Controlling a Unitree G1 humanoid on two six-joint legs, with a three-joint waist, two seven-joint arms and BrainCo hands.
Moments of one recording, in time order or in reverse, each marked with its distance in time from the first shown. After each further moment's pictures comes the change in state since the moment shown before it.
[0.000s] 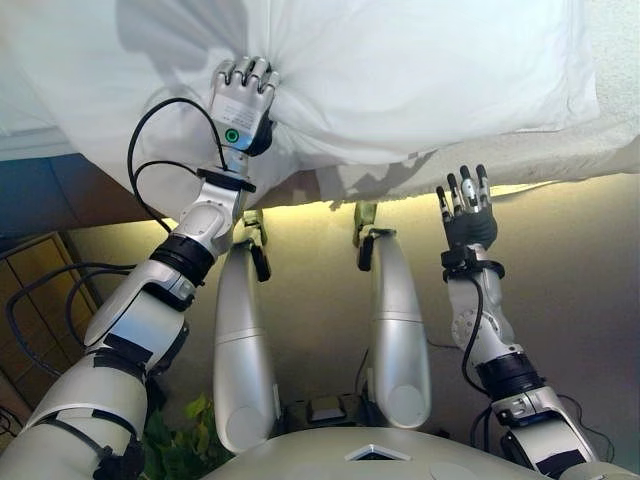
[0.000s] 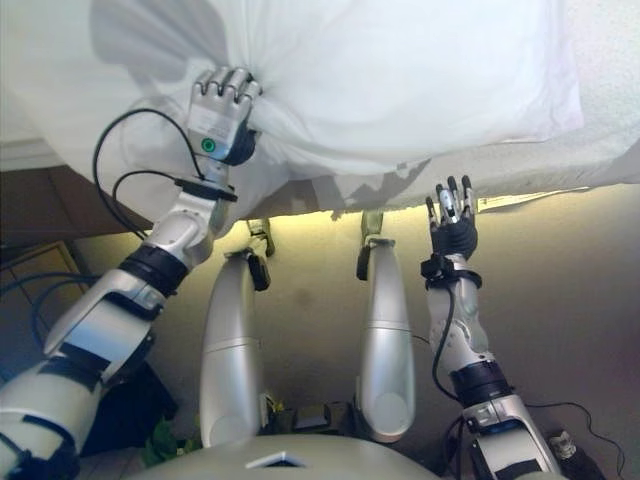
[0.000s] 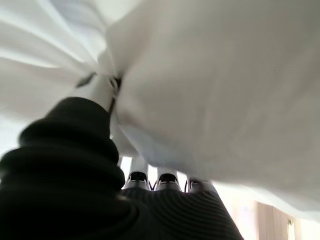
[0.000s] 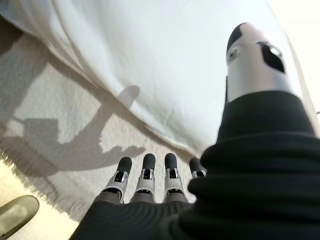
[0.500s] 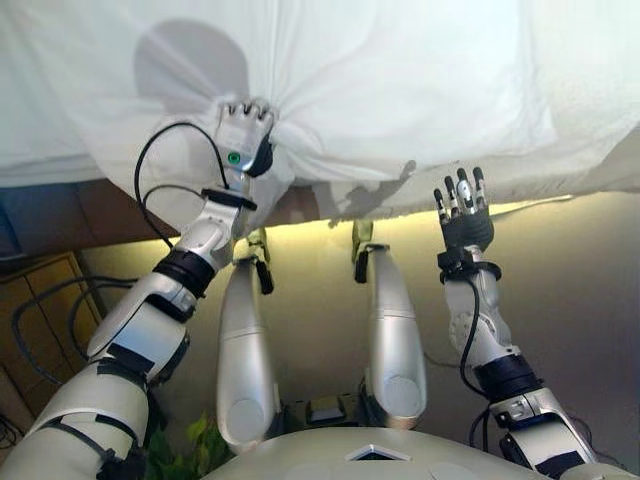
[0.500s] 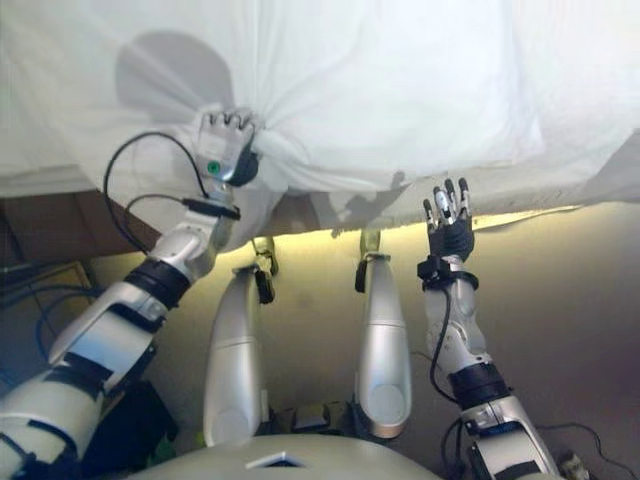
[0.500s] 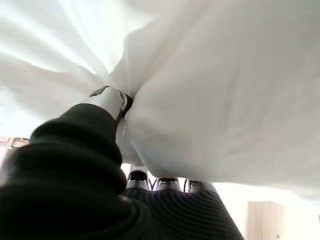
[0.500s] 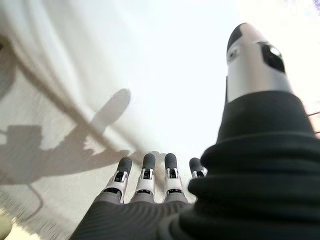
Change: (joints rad) left arm 0.125 0.001 0.018 0.040 -0.102 -0.116 -0.018; right arm 0.030 0.004 0.003 -0.006 -0.010 0.007 -0.002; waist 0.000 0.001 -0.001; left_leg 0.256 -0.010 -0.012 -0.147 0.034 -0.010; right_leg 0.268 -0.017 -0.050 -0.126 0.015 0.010
